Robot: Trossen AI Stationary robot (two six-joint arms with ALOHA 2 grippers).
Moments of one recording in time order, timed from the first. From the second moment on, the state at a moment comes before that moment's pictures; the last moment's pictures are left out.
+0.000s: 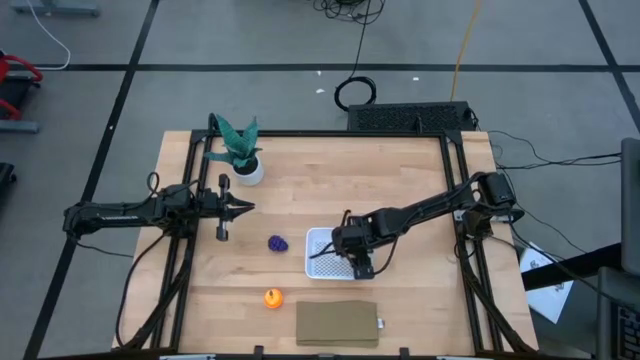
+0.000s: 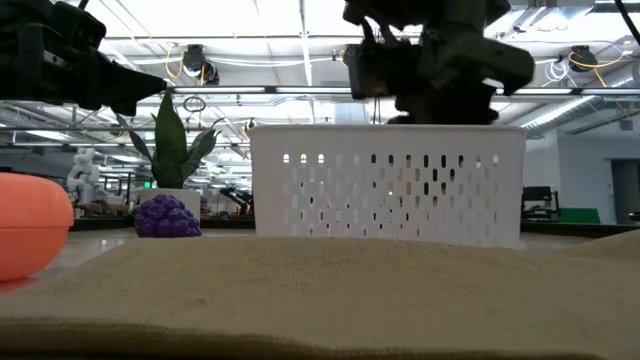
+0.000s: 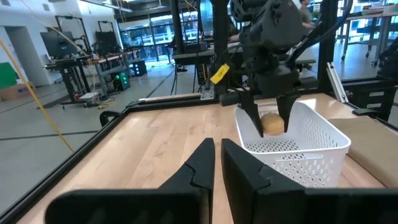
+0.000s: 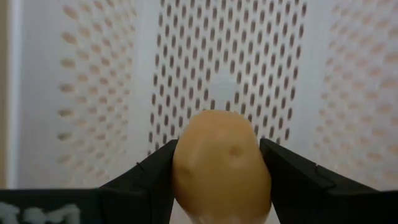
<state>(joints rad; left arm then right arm) 0.10 0.18 0.04 0.15 0.07 0.13 0.20 1.82 1.23 -0.66 -0.08 0.14</state>
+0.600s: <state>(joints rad) 0.10 0.18 0.04 0.15 0.07 0.13 0.18 1.95 1.35 -0.71 -0.07 0.11</state>
